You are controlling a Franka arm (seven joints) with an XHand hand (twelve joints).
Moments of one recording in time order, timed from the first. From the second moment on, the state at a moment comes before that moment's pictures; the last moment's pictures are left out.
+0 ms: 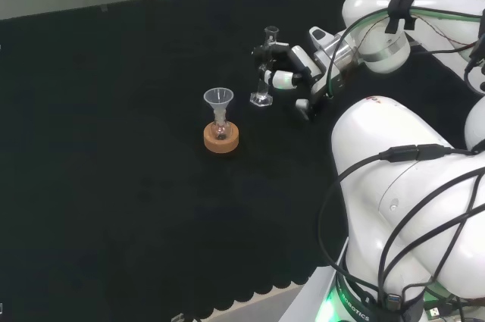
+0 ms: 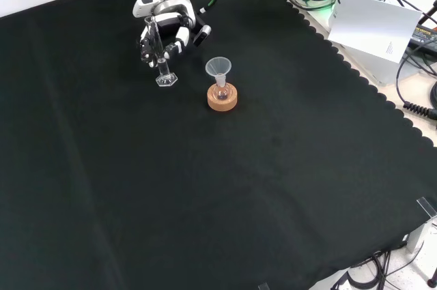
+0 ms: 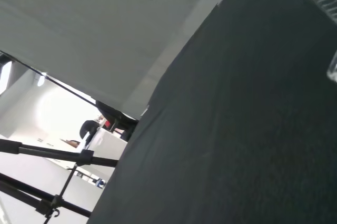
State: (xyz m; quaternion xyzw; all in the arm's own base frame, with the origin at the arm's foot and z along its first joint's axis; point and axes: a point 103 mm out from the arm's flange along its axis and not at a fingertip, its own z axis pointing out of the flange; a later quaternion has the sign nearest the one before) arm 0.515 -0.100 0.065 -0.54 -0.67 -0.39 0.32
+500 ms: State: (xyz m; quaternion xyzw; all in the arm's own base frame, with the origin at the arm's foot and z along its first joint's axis) arm 0.518 -0.109 0.081 -0.57 -0.70 -0.32 0.28
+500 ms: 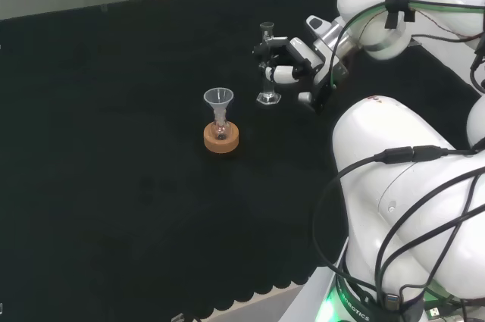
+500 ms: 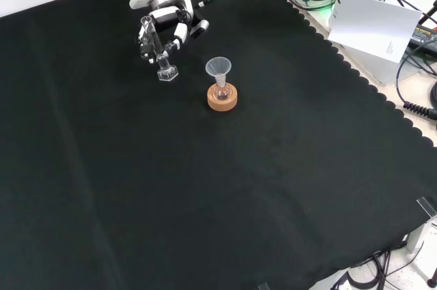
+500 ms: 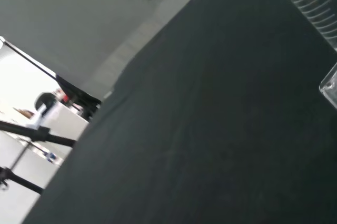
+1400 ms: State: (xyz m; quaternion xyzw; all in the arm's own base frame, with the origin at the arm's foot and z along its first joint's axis) arm 0.514 -0.113 0.140 -0.58 -0.77 -0.18 0.21
